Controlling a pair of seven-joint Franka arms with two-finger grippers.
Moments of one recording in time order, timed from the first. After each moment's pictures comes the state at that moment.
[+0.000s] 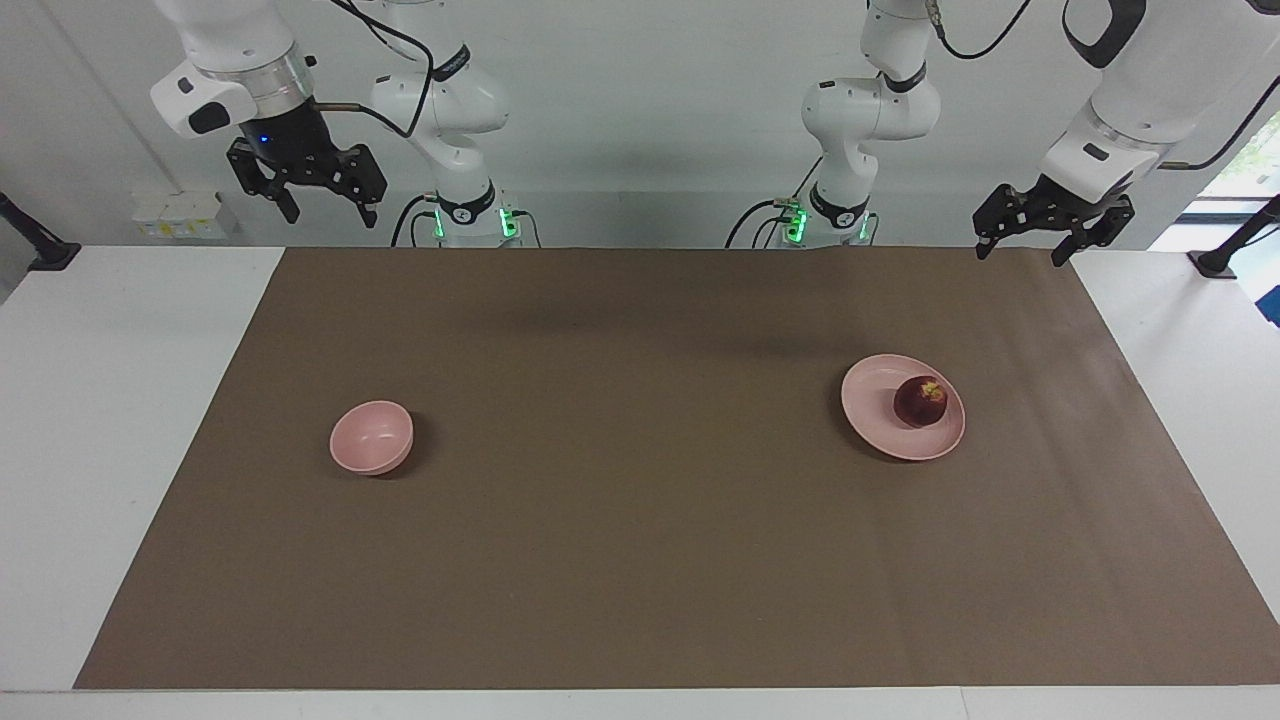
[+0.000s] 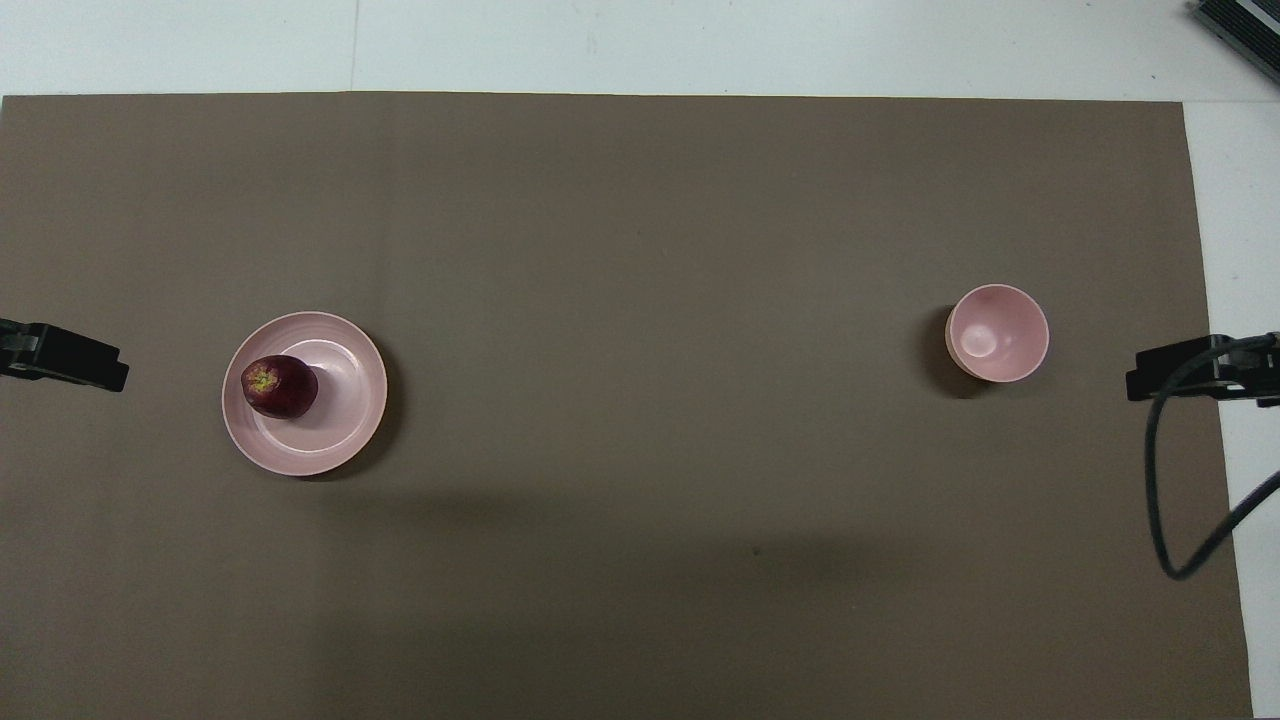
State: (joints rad) left arm -0.10 -0.02 0.06 -1.56 0.01 1.45 0.16; right arm 0.01 -0.10 0.00 -1.58 -0.02 1.44 0.08
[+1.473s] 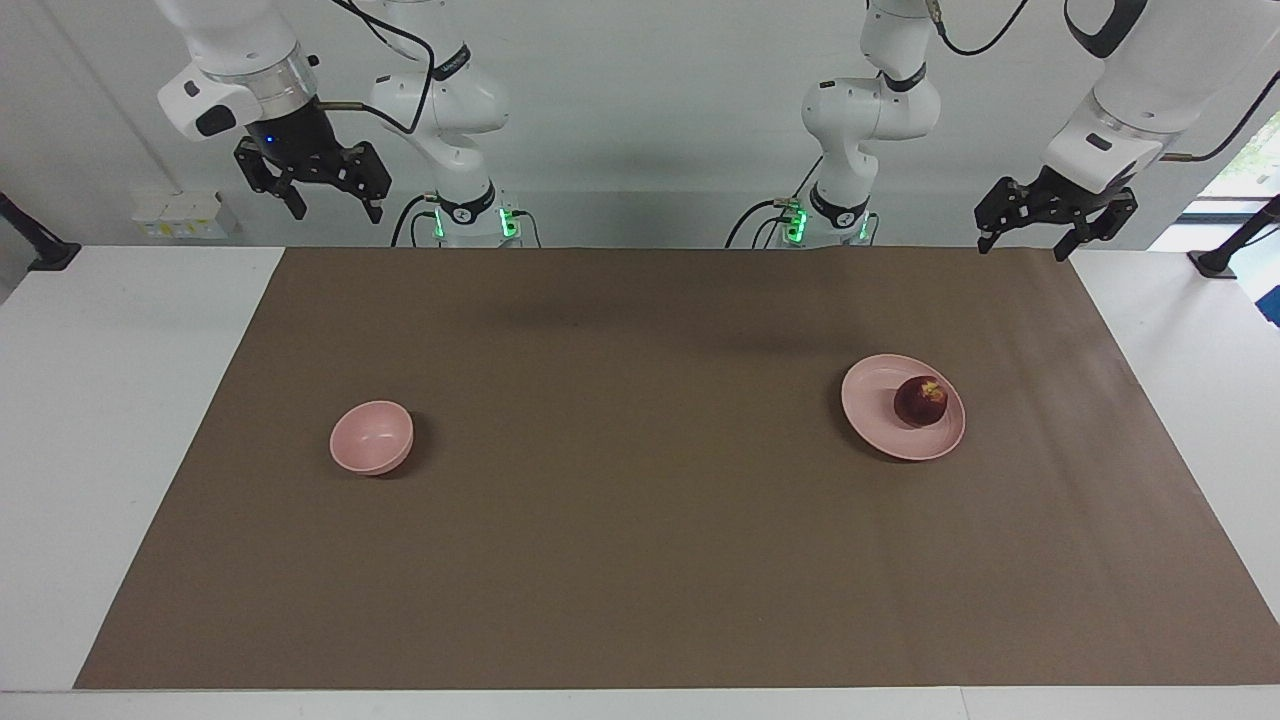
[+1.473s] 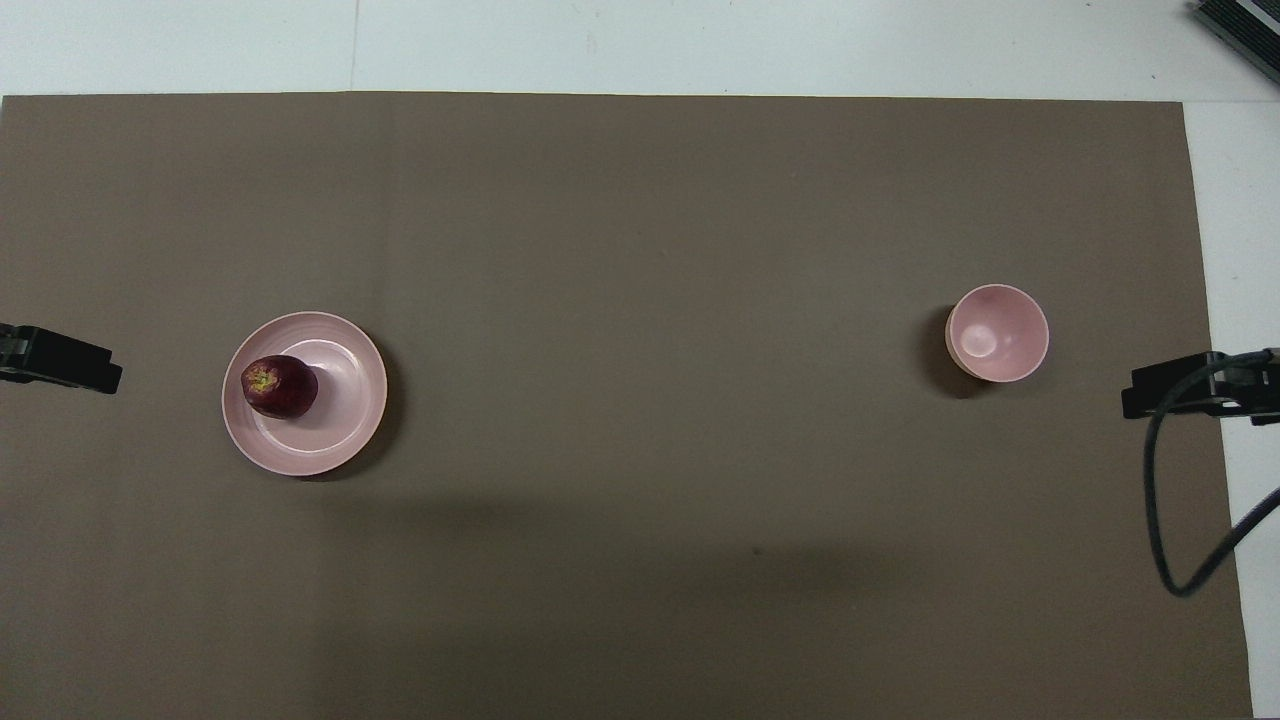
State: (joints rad) left arm -0.10 -0.04 0.06 -1.56 0.01 1.44 0.16; right arm 0.01 -0.11 -0.01 -1.60 -0.01 1.42 0.08
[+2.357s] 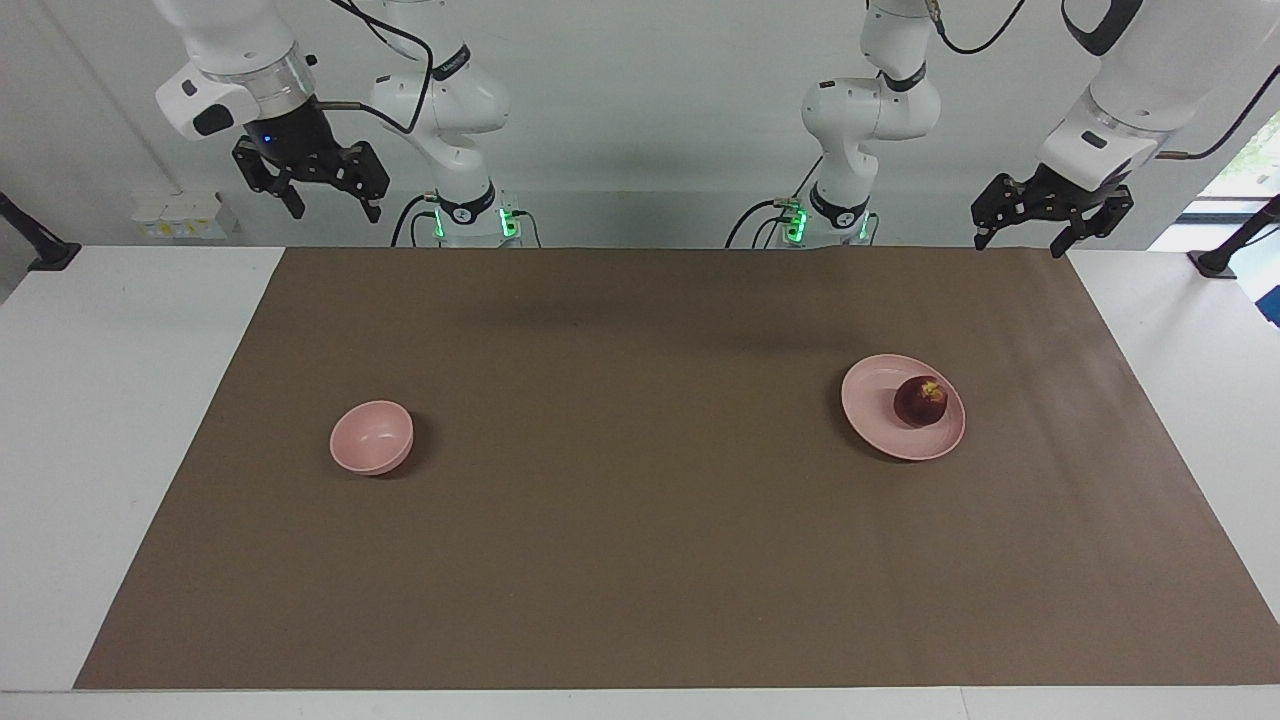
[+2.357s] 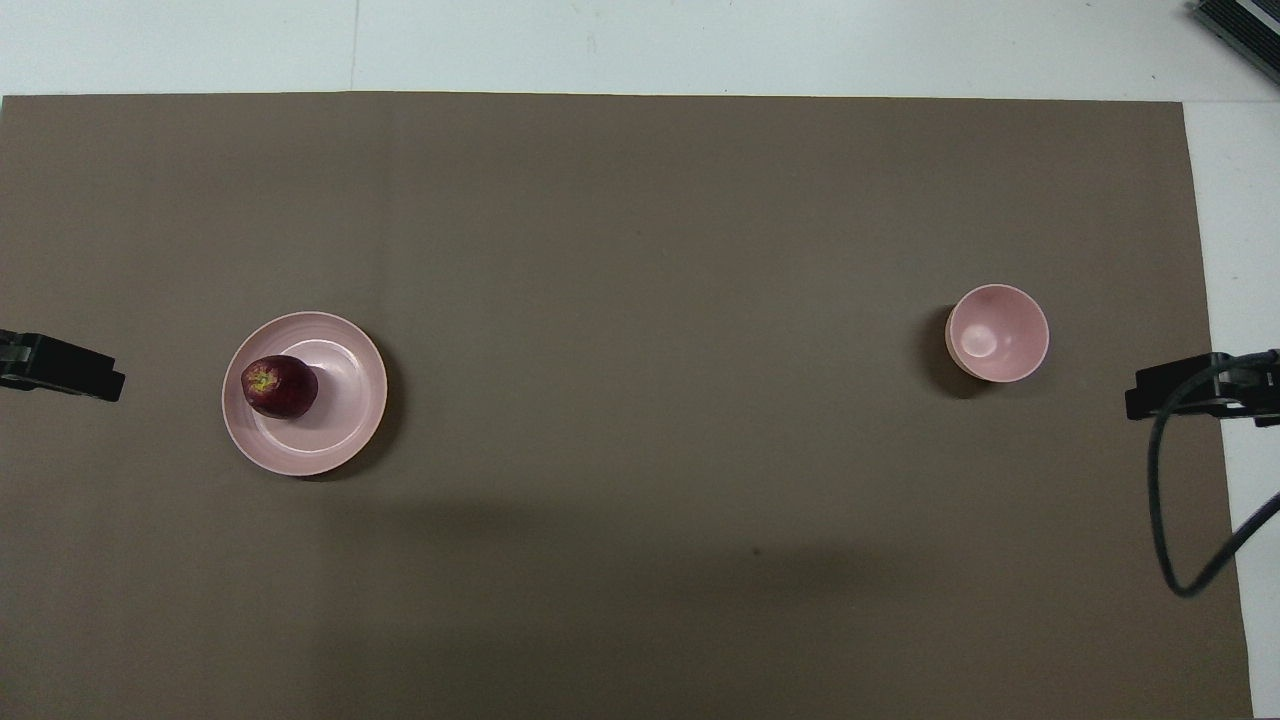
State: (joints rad) left arm -0.10 -0.04 0.06 -1.56 0.01 1.43 0.16; right arm 0.01 -0.12 -0.01 -1.60 -0.01 1.42 0.08
